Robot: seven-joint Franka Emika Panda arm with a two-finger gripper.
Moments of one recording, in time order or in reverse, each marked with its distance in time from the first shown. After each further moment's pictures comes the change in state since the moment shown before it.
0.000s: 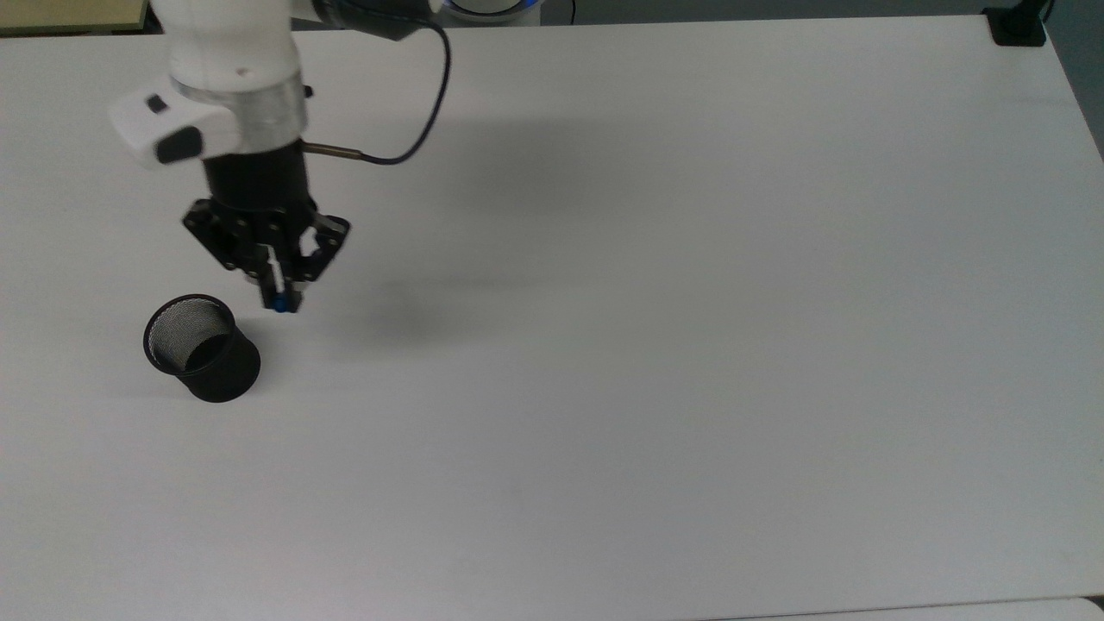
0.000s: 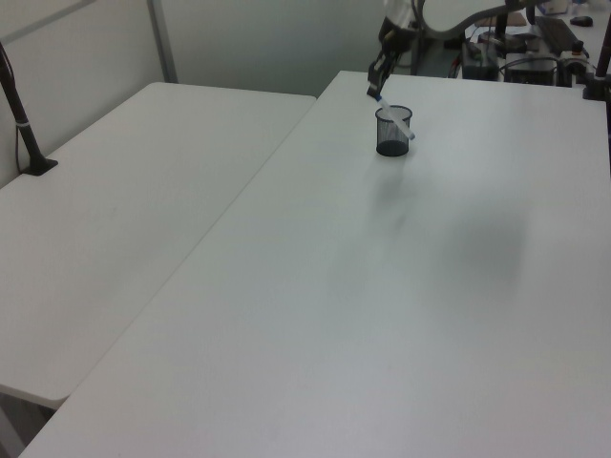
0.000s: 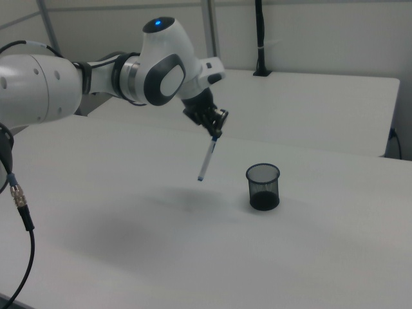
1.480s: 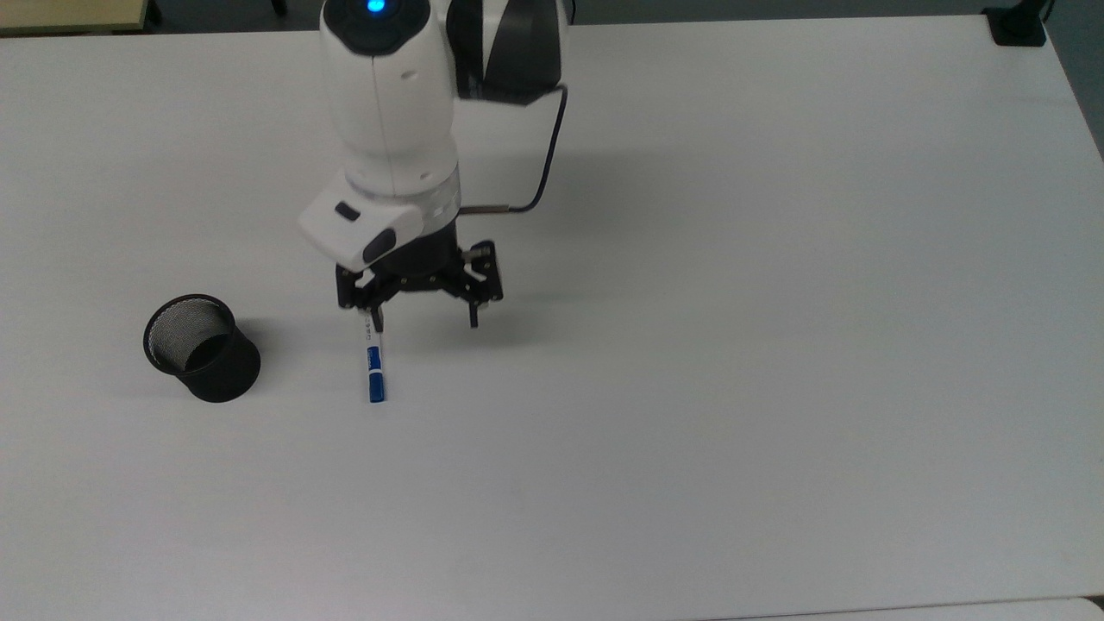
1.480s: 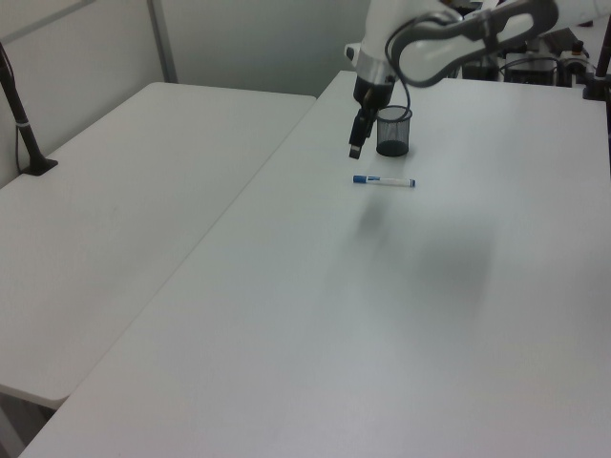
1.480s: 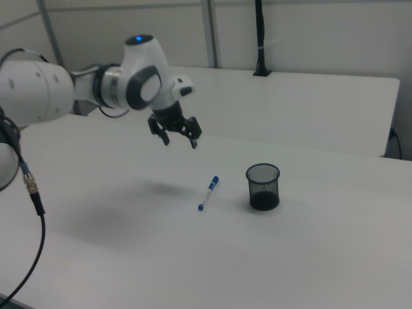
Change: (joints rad) arm 0.150 0.075 0.003 0.011 0.000 -0.093 -0.045
